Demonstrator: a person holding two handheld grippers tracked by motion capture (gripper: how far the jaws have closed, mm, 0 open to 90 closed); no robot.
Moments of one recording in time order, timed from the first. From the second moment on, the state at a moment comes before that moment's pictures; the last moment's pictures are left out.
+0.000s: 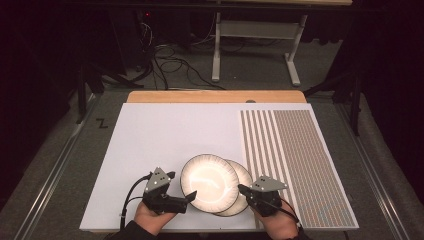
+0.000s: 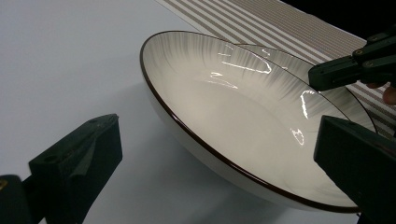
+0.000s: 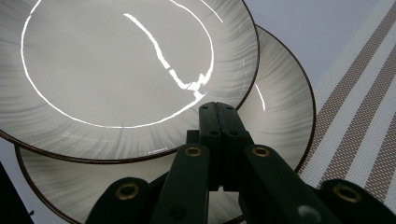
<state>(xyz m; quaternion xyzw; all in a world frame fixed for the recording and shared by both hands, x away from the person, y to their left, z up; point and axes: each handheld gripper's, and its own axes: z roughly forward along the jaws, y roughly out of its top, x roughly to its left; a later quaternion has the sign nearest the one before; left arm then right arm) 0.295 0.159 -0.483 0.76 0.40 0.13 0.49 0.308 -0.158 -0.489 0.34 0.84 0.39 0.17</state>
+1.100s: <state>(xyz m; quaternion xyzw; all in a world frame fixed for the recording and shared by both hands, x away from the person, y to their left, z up) 0.308 0.150 -0.495 0.75 0.45 0.03 0.48 0.310 -0.147 -0.492 0.33 0.84 0.40 0.16</state>
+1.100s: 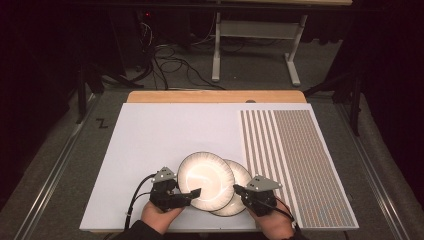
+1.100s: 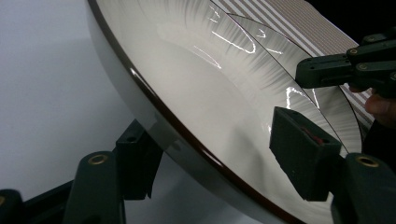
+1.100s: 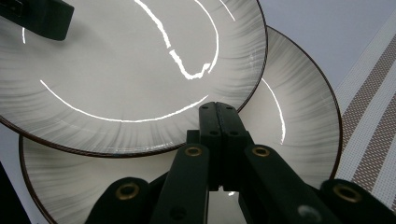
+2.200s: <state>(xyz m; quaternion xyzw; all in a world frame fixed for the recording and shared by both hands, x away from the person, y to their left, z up) 0.304 0.146 -0.485 0.75 0.45 0.08 0.48 0.310 -0.153 -0.491 0.34 0.84 0.40 0.17</state>
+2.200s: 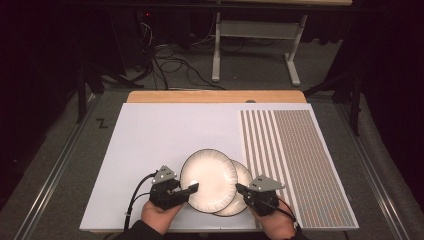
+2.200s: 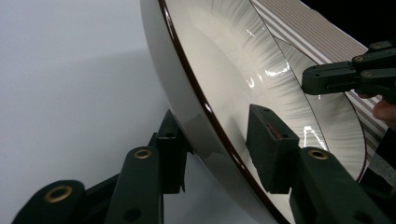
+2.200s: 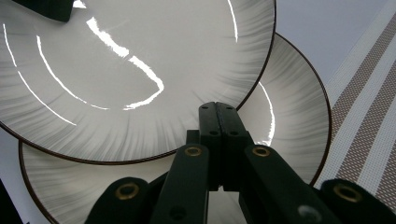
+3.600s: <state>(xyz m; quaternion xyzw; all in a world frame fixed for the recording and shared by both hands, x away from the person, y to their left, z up) 0.291 0.140 -0.479 0.74 0.40 0.14 0.52 0.290 -0.215 -0.457 0.36 0.77 0.49 0.21</state>
